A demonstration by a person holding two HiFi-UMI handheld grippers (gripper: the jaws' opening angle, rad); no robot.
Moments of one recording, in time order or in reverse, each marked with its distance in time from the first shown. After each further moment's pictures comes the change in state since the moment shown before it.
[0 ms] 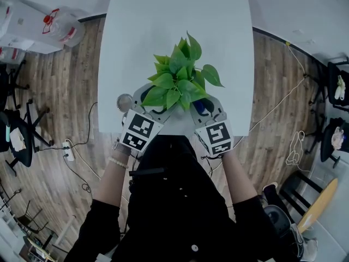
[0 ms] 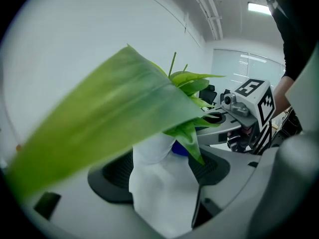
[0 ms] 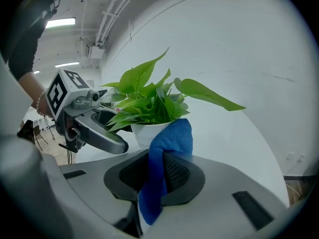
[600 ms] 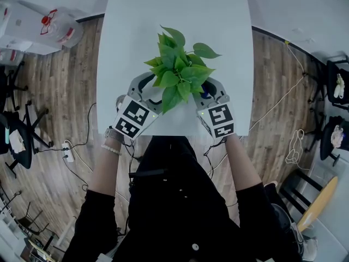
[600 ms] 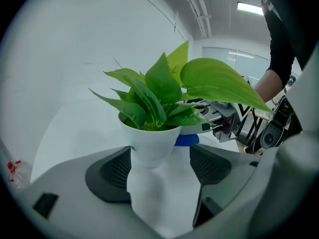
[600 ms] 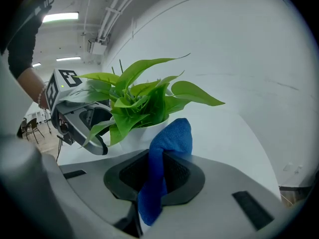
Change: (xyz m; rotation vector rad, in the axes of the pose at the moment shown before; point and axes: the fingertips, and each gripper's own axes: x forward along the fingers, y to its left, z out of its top) left arm 0.014 0.022 0.007 0.093 0.008 -0.096; right arm 0.030 -0.039 0.021 -0.052 -0.006 -0.022
